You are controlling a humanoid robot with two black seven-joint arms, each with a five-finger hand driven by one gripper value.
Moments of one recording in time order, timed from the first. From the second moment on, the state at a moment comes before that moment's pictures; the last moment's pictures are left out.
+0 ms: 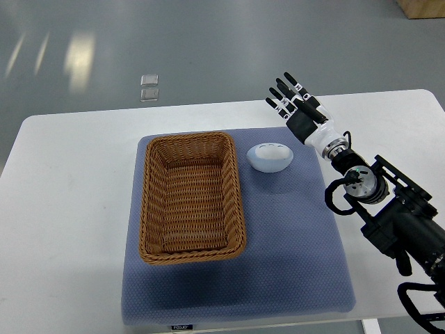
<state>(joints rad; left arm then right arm) -0.08 0.00 -0.15 -0.26 0.07 -0.06 0.02 0.62 -0.03 1.07 0.72 -0.18 0.30 0.17</state>
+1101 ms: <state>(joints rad) -0.08 0.00 -0.15 -0.27 0.07 -0.06 0.02 1.36 -0.37 -0.01 0.82 -0.70 0.43 0.00</state>
